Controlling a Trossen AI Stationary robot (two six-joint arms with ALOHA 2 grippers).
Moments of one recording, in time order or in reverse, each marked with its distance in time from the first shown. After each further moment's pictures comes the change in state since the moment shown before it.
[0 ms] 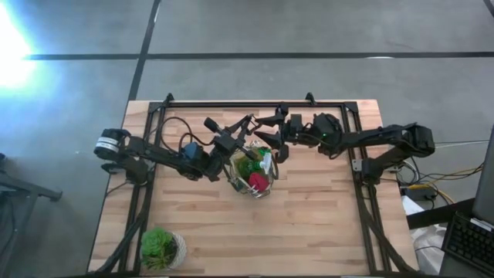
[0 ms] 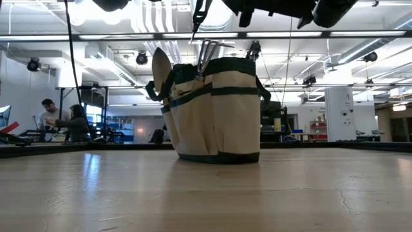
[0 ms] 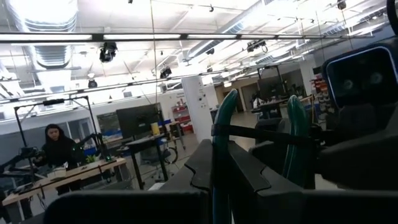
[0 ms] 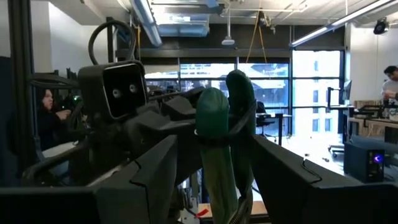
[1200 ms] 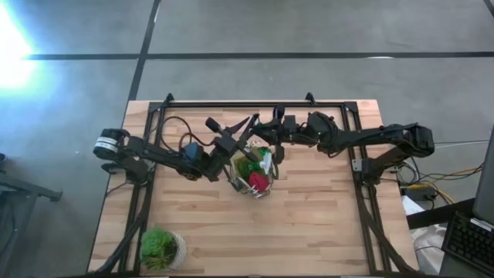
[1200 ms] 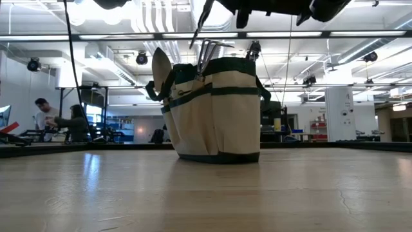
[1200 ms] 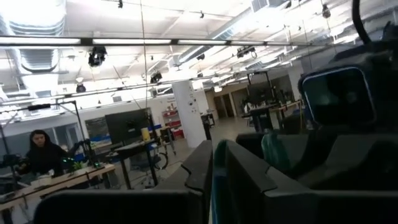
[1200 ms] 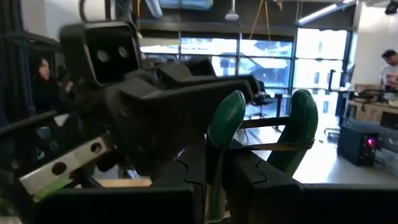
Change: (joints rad) left arm -0.001 -0.008 0.004 -0.035 0.043 -0.034; right arm 0.000 0.000 0.060 -0.164 -0.007 -0.050
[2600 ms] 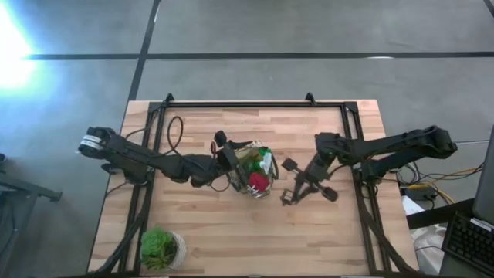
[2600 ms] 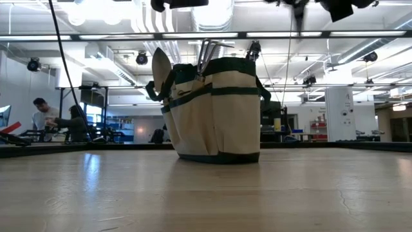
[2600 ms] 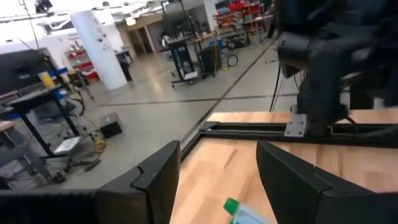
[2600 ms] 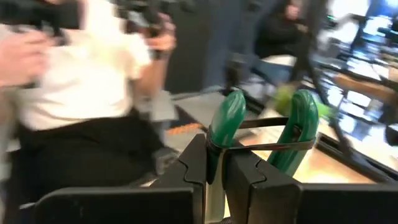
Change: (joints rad) left arm -0.090 -0.156 -0.014 -0.795 0.132 -0.501; right arm 0.184 -0.256 -0.166 -0.476 -0.790 -0.260
